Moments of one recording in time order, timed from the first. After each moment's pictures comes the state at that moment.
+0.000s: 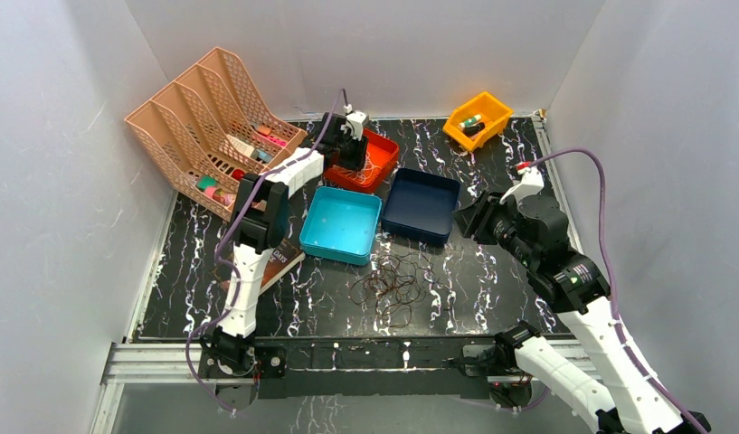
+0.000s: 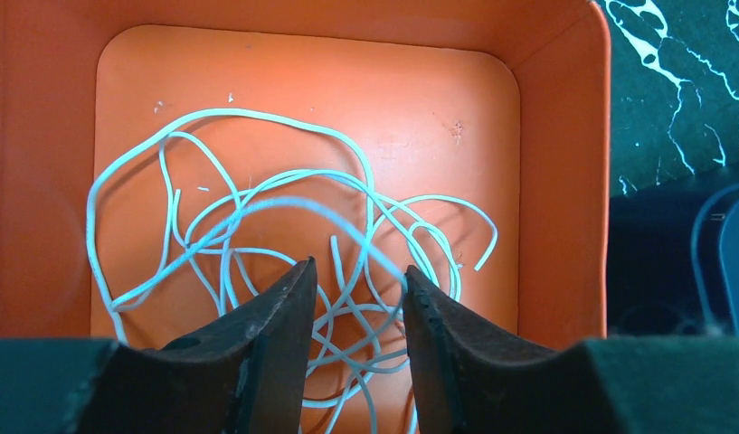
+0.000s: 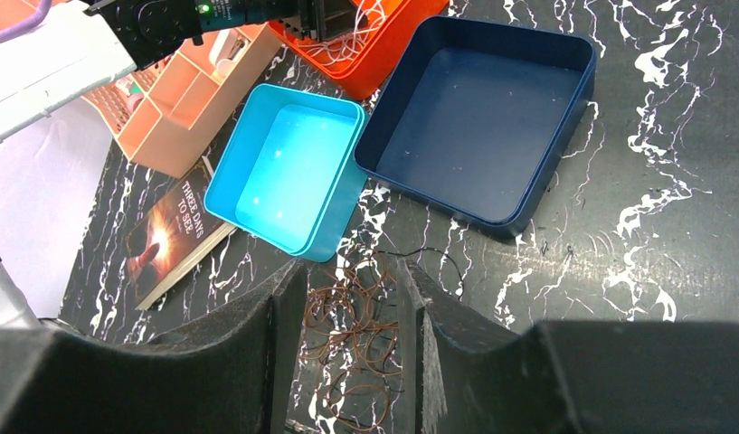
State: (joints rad) left arm -0.40 2.40 1.95 -0.25 0.22 0.02; right arm 0.50 0.69 0.95 -0.62 0.03 0.53
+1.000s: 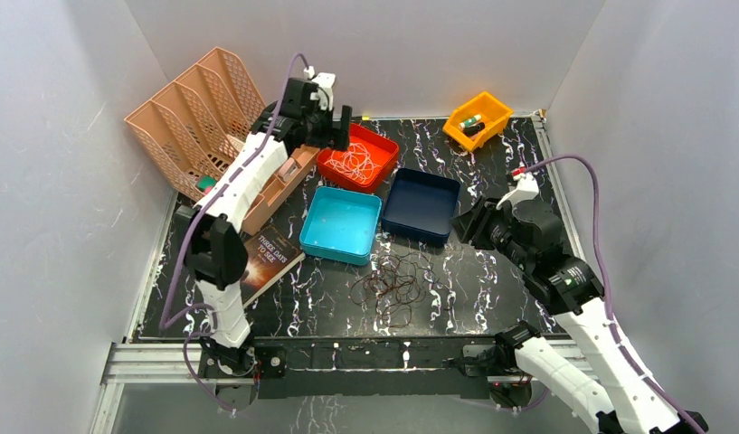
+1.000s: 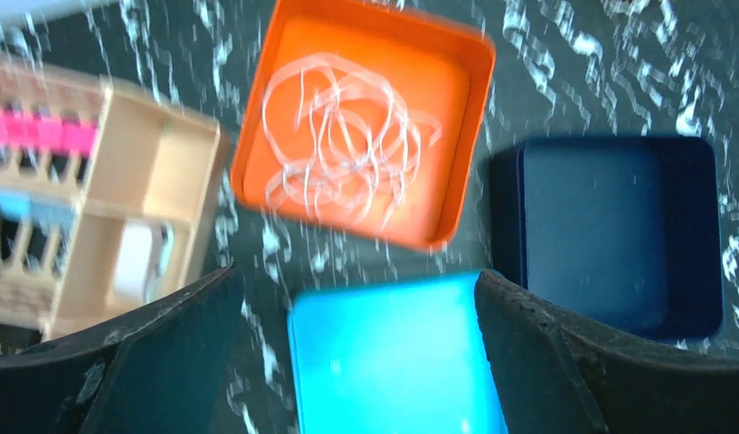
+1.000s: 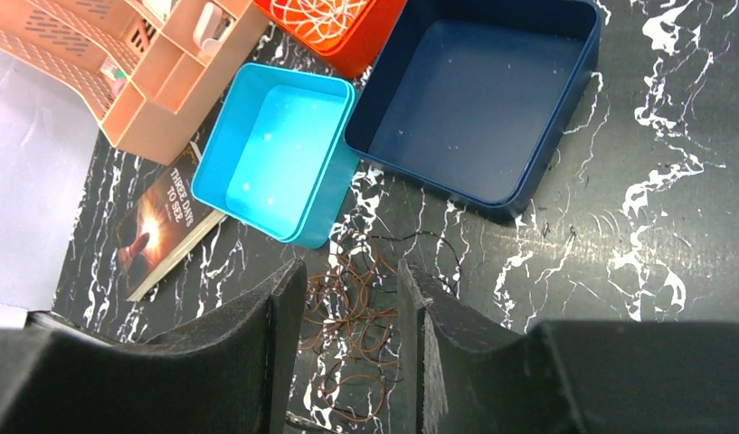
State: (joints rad) left arm -0.39 1.94 1.94 -0.64 0.04 -0.09; right arm 0.50 0.68 0.90 -0.61 0.03 0.55
